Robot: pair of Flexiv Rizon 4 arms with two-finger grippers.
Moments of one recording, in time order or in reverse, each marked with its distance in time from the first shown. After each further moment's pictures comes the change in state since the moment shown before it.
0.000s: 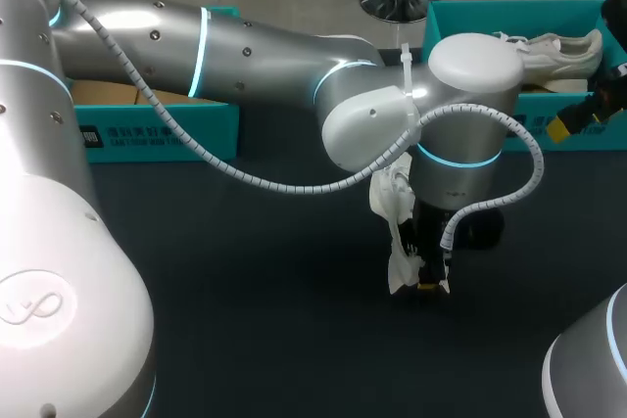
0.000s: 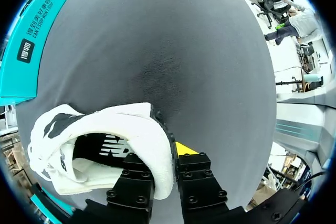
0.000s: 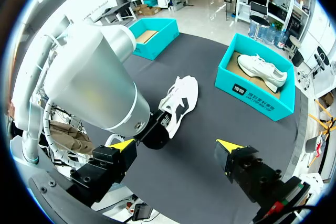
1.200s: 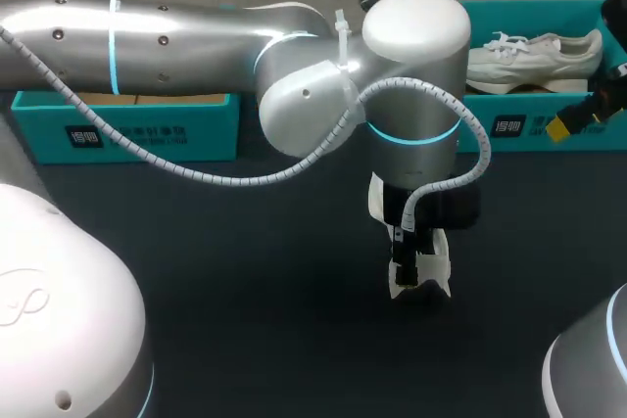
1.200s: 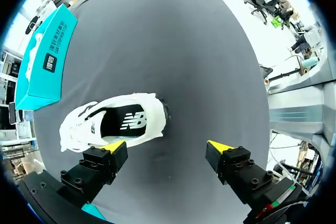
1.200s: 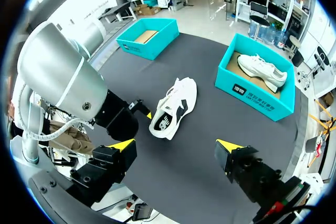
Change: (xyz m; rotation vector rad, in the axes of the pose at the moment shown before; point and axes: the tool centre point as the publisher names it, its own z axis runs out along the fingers) left arm 0.011 0.030 -0.064 0.100 -0.092 0.082; right arm 0.000 0.000 0.000 0.000 0.000 0.000
